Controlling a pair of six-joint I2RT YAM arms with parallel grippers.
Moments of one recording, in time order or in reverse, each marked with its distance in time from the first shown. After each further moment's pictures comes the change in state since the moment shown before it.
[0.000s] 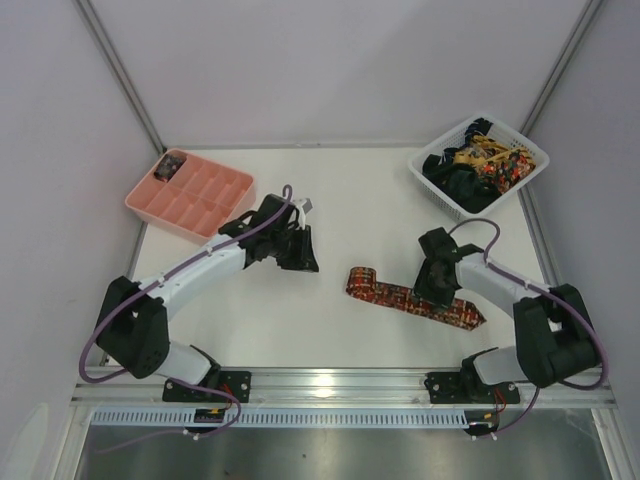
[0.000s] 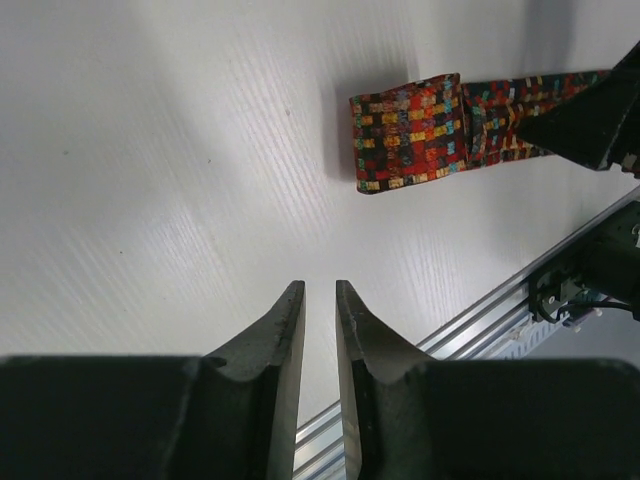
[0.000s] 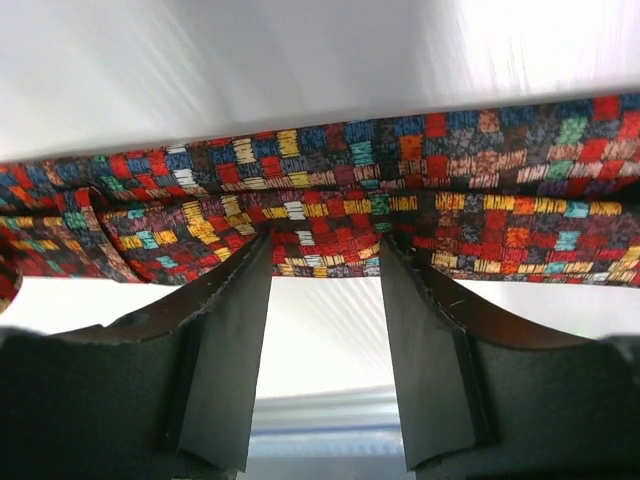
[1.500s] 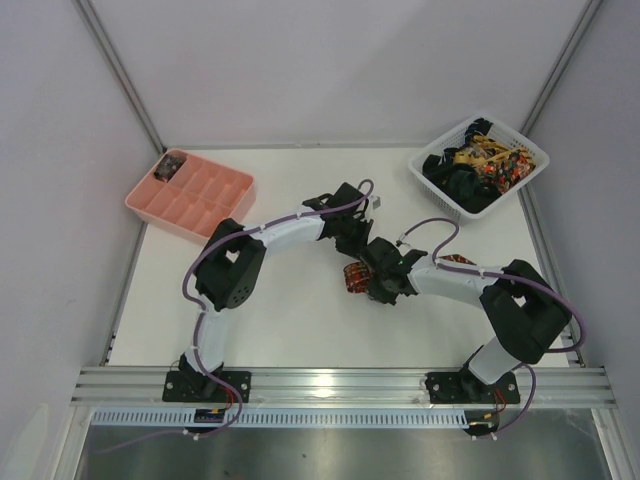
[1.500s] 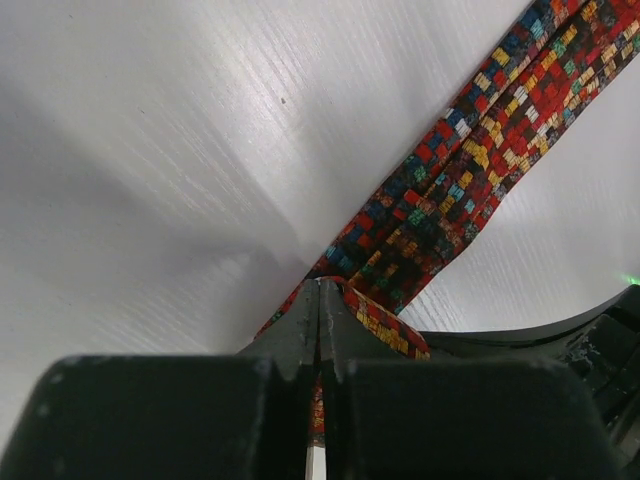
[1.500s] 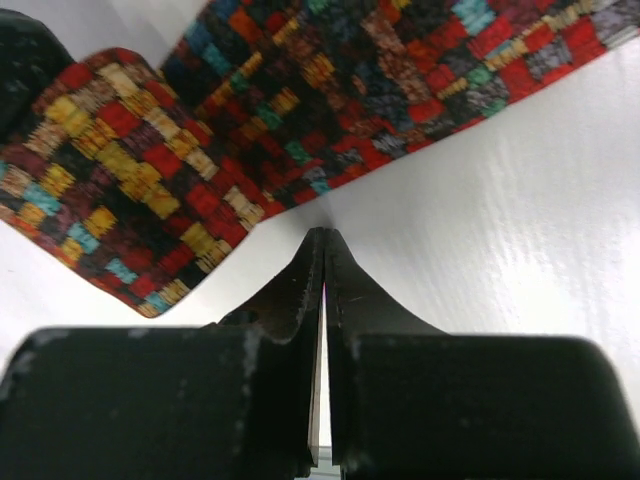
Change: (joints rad) left arm -0.139 0.658 0.544 0.040 0.024 0.155; right arm 0.415 0.224 0.158 0.213 0.159 0.461
